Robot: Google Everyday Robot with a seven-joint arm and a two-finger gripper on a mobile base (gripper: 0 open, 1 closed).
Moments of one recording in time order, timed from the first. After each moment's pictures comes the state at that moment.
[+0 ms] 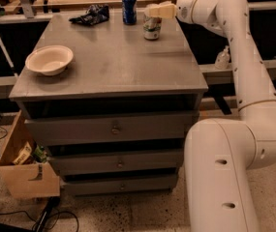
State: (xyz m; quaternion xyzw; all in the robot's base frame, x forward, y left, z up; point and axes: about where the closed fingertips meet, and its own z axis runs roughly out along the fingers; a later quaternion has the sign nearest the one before) arm 0.915 -0.107 0.973 -0.29 0.67 0.24 0.64
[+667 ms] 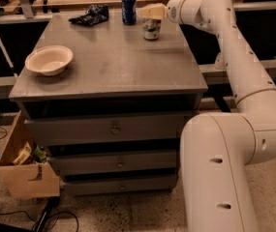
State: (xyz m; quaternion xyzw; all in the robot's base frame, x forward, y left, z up) arm 0.934 -0.088 0.952 -0.24 0.72 0.23 0.61
